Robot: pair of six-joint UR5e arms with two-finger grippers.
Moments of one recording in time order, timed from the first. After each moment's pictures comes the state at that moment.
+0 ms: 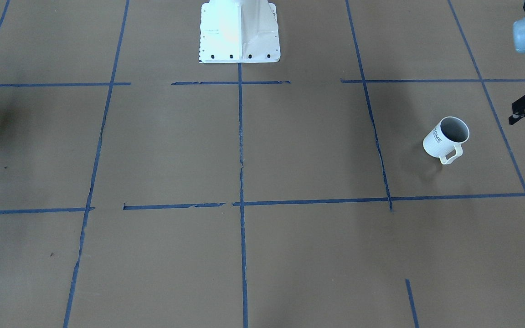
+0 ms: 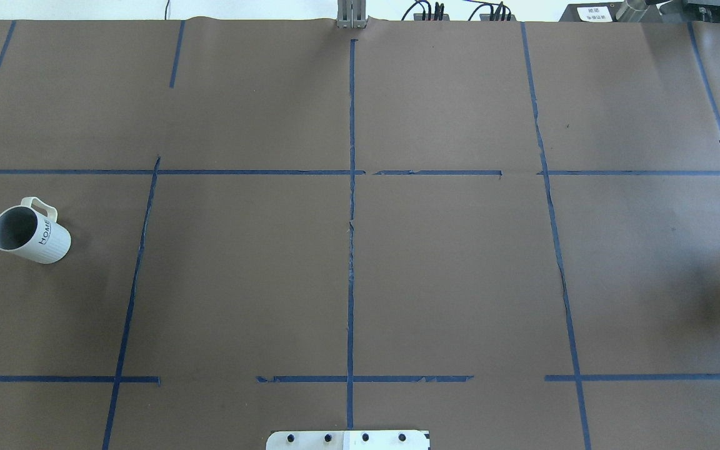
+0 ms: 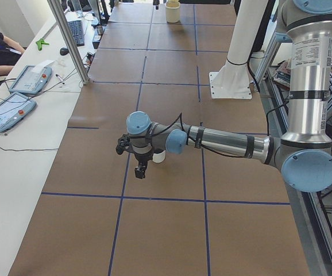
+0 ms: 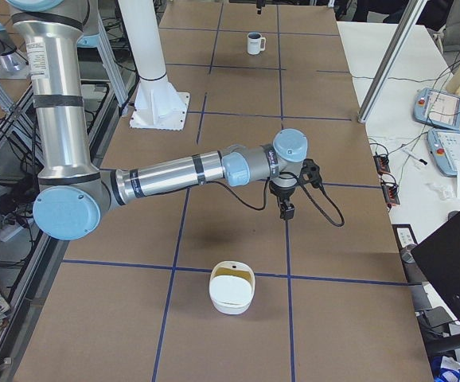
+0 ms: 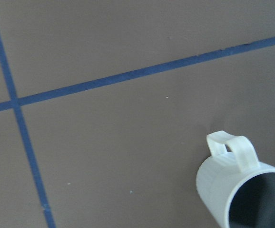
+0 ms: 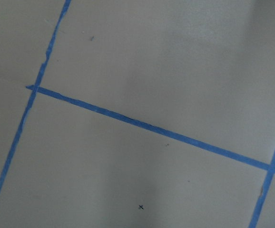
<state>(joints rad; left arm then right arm) -1.39 -1.52 -1.74 -1.62 -2.31 0.00 1.39 -1.52 1.75 -1.53 2.40 0.00</state>
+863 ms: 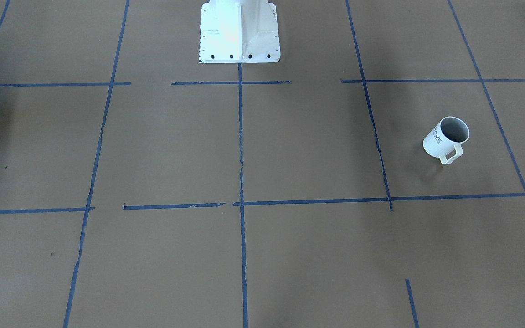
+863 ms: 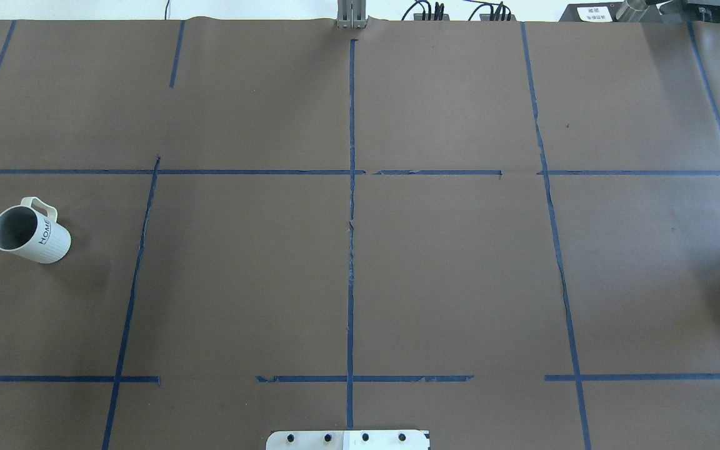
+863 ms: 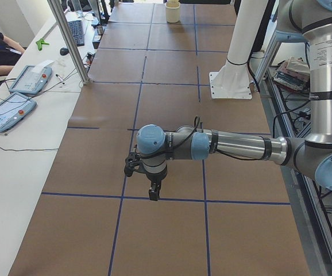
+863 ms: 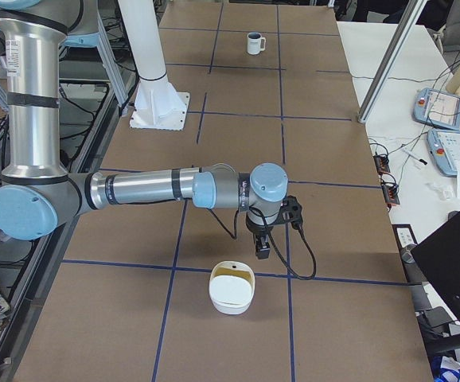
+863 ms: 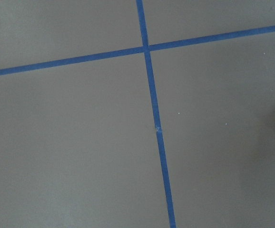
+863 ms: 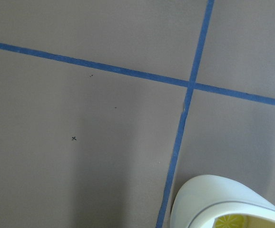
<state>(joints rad) -1.57 -1.41 -1.82 -1.44 -2.32 0.16 1.54 -1.64 1.76 -1.68 2.37 -0.17</state>
